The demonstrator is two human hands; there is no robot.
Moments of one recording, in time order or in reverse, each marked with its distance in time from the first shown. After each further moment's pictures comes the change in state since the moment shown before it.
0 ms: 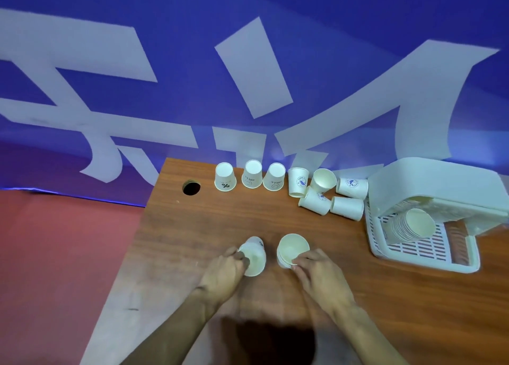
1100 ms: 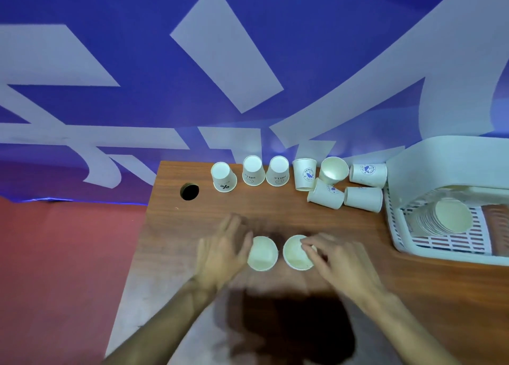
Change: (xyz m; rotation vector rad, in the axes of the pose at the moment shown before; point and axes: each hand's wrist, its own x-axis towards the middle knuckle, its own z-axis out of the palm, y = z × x) left_hand 0.035 -0.006 -0.075 -0.296 0.397 -0.207; right_hand 0.045 0.008 -0.040 0.047 0.044 -0.041
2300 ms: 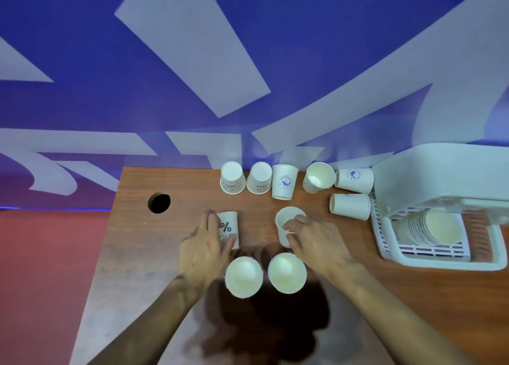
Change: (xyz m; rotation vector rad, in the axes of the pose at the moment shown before) left_hand 0.056 -0.031 0.057 0.141 -0.046 -0.046; right_hand 0.082 0.019 0.019 -0.264 -0.247 0.062
